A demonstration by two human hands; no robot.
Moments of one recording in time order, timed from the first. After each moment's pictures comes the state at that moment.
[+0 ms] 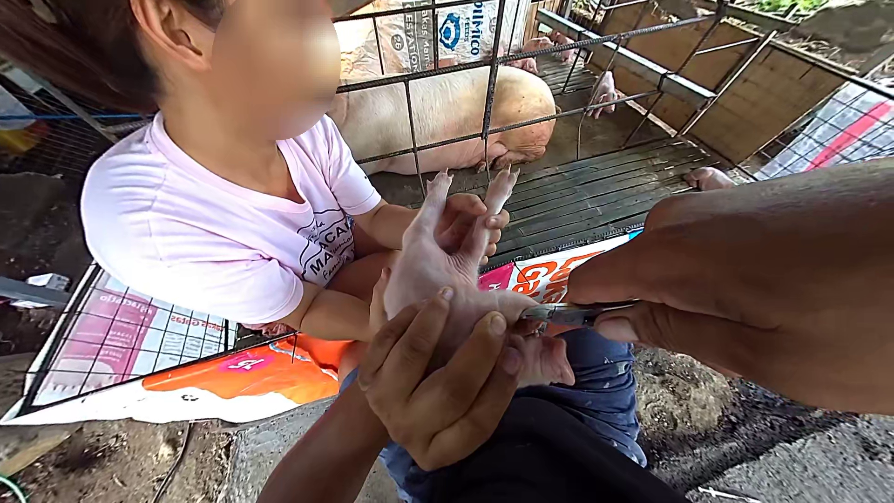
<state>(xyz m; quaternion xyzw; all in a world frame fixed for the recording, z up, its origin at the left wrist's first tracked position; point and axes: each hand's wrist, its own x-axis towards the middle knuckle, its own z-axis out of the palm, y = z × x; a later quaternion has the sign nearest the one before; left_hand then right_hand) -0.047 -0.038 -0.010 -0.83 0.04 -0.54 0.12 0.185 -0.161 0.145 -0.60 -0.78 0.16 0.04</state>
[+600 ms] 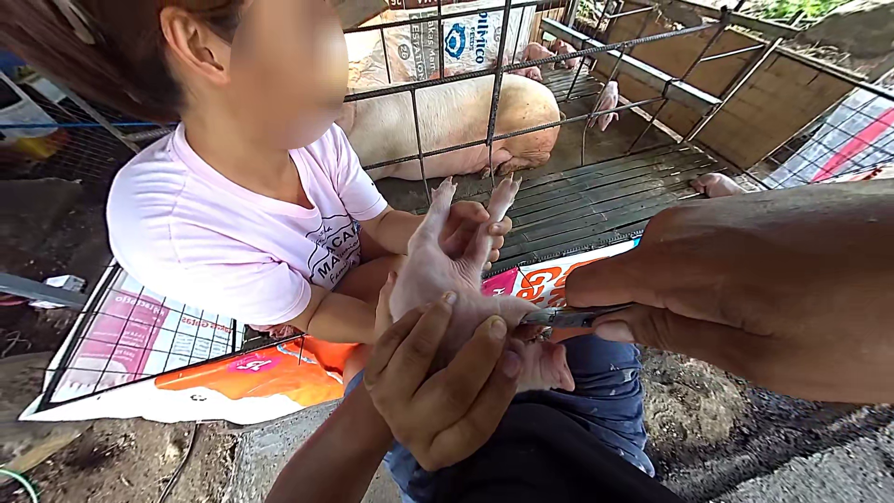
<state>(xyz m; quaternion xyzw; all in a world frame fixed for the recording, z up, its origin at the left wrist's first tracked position) -0.049 -0.037 -0.010 -0.83 0.04 -0.54 0.12 0.190 -0.159 0.140 -0.57 -0.80 0.14 0.07</state>
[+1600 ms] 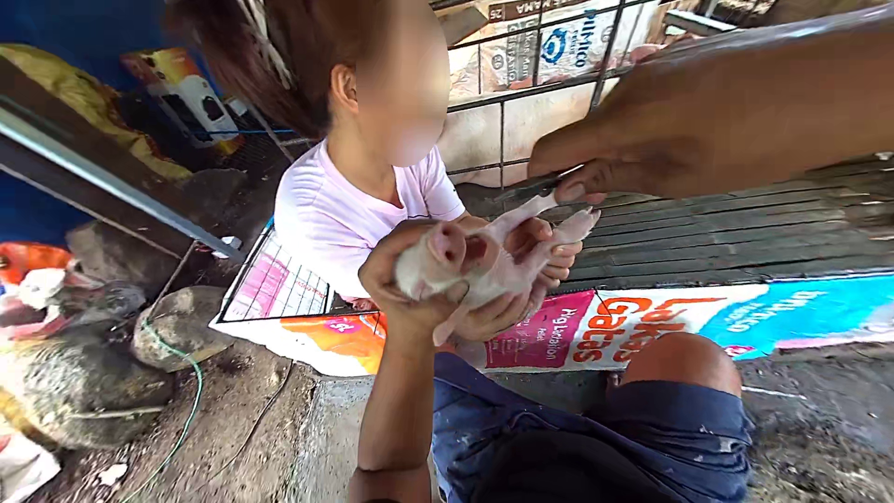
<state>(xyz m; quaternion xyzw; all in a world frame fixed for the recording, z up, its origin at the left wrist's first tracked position) -0.059 0.031 0.018 -0.67 0.03 -0.67 -0.33 0.213 -0.035 0.179 -0.35 -0.93 -0.07 0.09</state>
